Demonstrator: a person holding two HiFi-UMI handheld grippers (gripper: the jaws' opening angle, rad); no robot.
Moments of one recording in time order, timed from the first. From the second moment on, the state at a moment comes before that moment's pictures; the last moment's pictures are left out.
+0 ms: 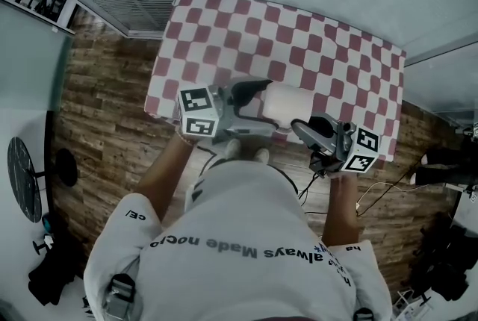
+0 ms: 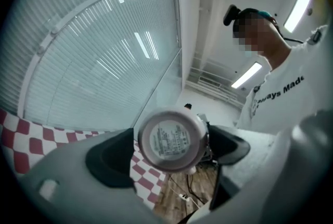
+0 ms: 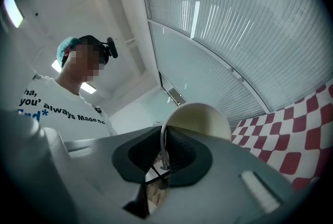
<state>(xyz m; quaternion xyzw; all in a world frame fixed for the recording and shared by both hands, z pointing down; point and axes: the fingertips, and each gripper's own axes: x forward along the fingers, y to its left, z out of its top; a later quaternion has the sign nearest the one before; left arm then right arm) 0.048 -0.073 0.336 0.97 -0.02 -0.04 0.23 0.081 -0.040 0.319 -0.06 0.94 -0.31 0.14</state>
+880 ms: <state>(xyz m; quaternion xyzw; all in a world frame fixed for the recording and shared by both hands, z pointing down) 0.051 -0.081 0.339 0.97 -0.01 -0.05 0.24 0.079 -0.042 0.323 -0.08 0.95 -0.30 0.08</state>
